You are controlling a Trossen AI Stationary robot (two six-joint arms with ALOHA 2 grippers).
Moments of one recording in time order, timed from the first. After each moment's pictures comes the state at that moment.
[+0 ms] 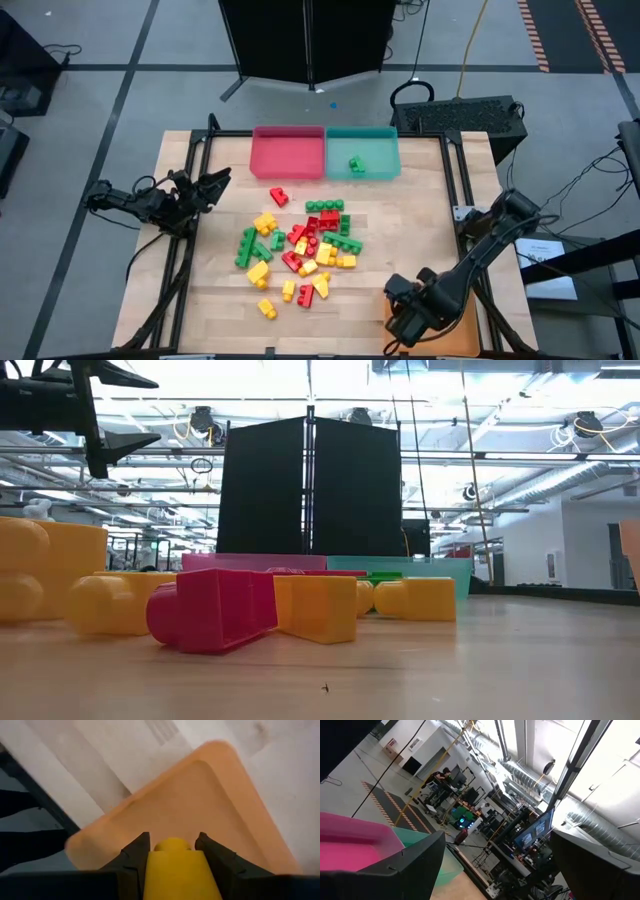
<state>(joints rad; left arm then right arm) -0.29 0.04 0.03 0.45 -0.82 -0.46 0.78 1.77 1.45 -1.16 0.05 1.50</state>
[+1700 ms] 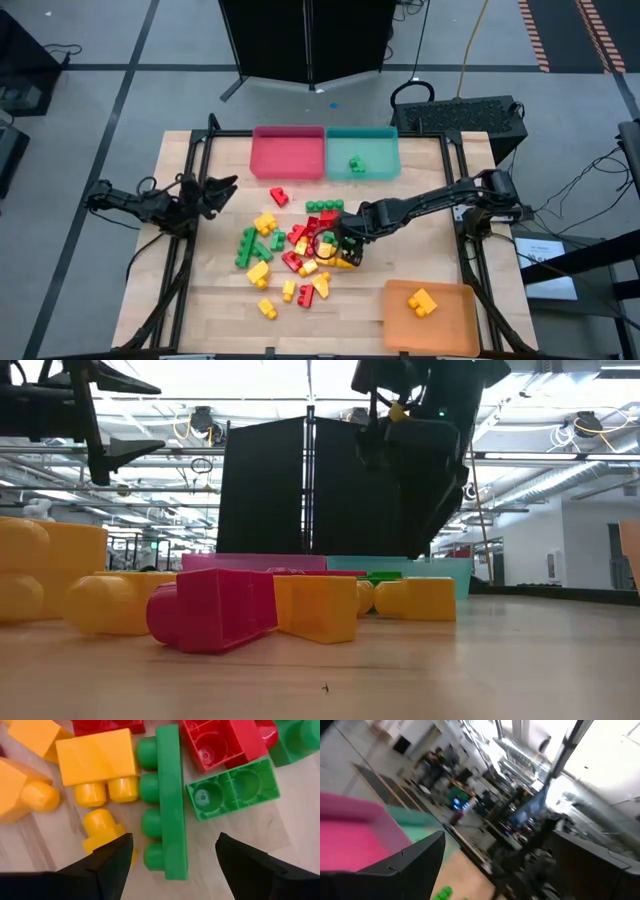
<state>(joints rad) -0.29 0.04 0.03 0.32 -0.72 -0.56 0.14 1.79 1.23 -0.70 0.07 0.57</state>
